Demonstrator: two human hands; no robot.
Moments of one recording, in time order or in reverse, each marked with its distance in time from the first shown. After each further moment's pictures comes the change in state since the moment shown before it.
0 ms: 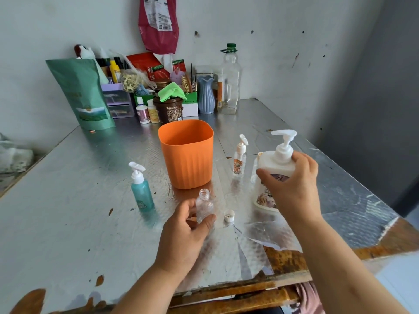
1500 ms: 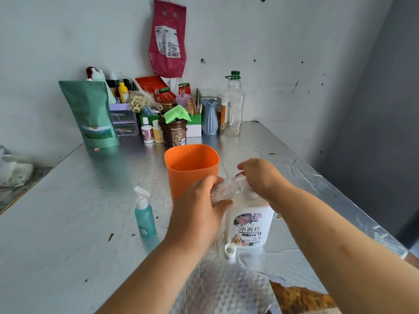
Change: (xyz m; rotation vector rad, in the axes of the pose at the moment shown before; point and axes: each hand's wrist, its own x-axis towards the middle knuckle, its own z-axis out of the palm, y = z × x) left_hand 0.049 0.095 -0.024 0.248 0.027 0.276; right_hand 0.055 -0.099 0.030 -0.283 -0.593 0.052
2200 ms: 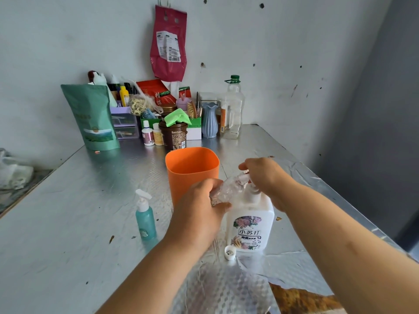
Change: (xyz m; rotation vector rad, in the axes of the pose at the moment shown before) left_hand 0.002 0.001 -0.003 -0.087 -0.025 -0.033; right_hand -0.005 -0.001 -0.011 0.134 0.028 -0.039
